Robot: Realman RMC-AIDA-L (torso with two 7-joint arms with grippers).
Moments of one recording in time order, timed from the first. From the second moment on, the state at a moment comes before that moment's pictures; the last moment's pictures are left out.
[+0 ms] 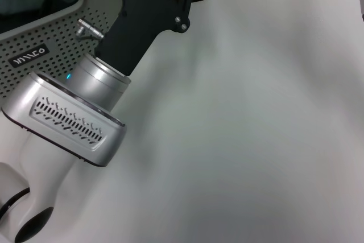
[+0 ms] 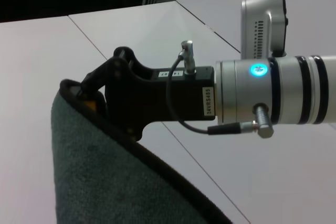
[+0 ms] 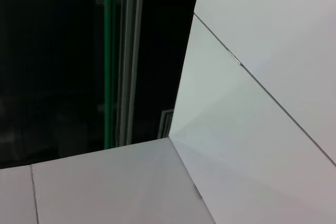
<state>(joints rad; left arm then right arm) -0.48 -2.11 2.44 0.41 -0.60 1.51 0.55 0.97 2.03 -1.89 -0.61 0.21 -1.23 1.11</state>
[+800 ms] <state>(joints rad) -0.47 -2.10 2.43 0.40 -0.66 1.52 0.38 0.92 2.03 -1.89 -0.61 0.20 -1.27 1.11</state>
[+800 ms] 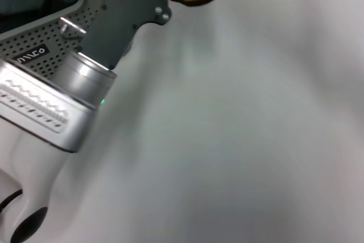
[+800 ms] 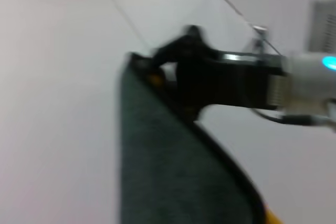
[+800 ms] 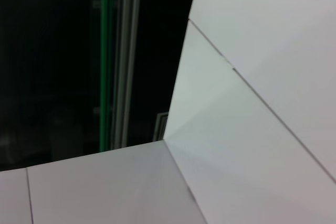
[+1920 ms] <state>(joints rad) -0.55 -1.75 1.84 0.35 0.32 1.80 -1.03 0.54 1.93 -1.30 -0.69 -0.82 -1.56 1.12</state>
